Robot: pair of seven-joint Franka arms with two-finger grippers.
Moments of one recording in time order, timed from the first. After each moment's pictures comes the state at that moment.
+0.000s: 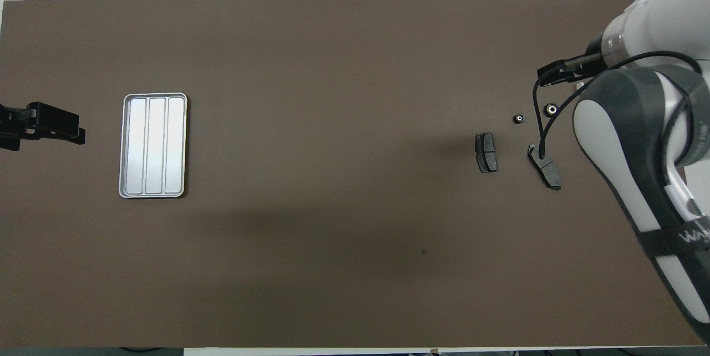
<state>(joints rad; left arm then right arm) -0.04 0.00 0.00 -1.55 -0.02 1.49 -0.06 0.03 0.17 0.06 -1.59 -0.10 1.86 -0.02</state>
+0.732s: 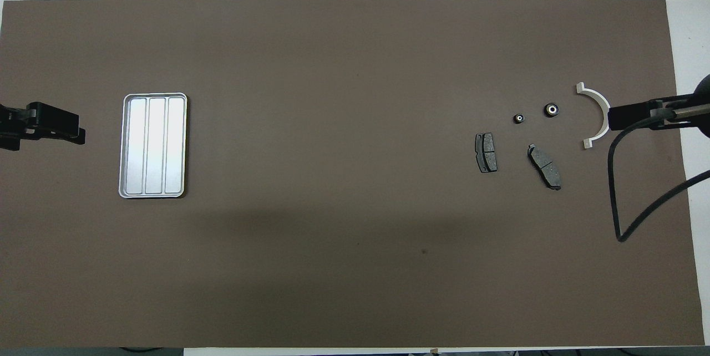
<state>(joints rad) -0.04 0.00 0.00 -1.55 -0.02 1.49 -0.06 0.02 -0.10 0.04 -1.63 -0.05 1.65 0.01</state>
